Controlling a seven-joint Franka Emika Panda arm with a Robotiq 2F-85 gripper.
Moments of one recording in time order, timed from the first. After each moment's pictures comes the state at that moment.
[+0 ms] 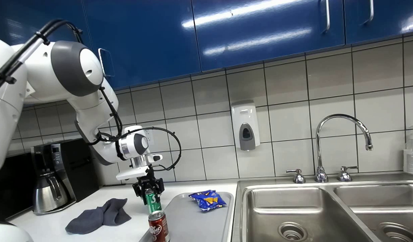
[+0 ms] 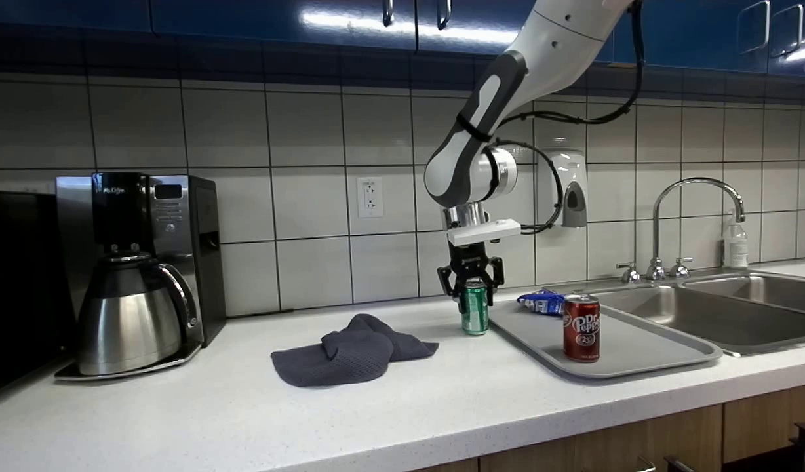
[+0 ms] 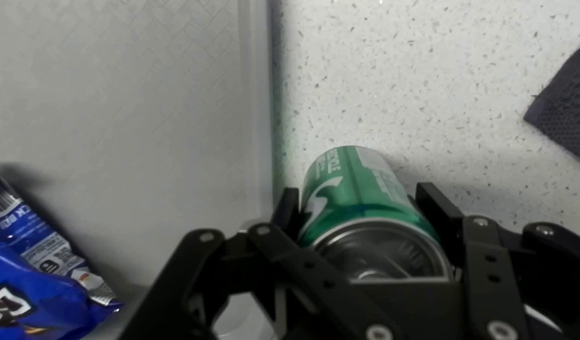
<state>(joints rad) 0.21 0.52 0.02 -1.85 -0.15 2.30 0.29</state>
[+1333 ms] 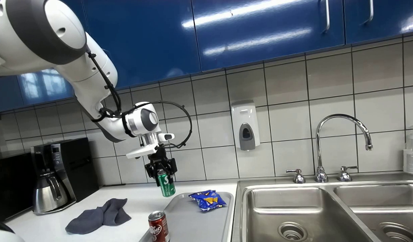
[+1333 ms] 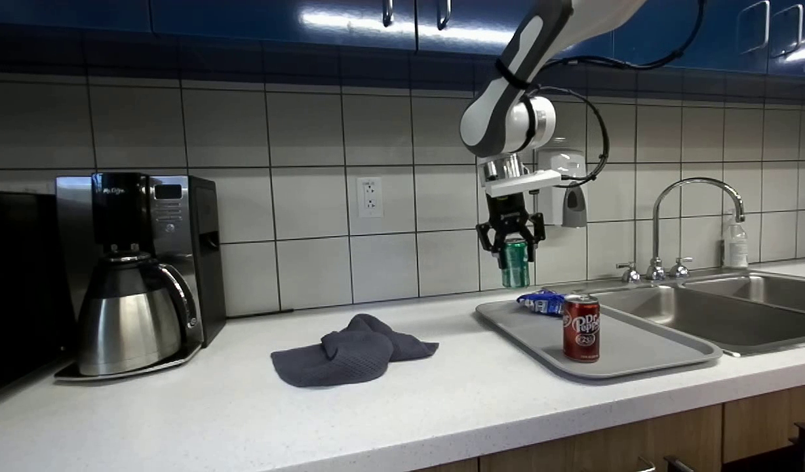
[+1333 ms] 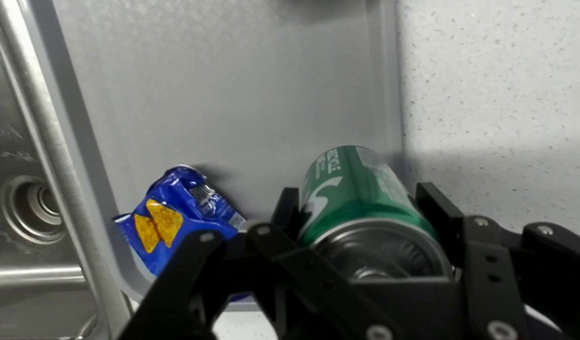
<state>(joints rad) 0.14 0.30 -0.03 -1.94 -0.17 2.18 0.29</state>
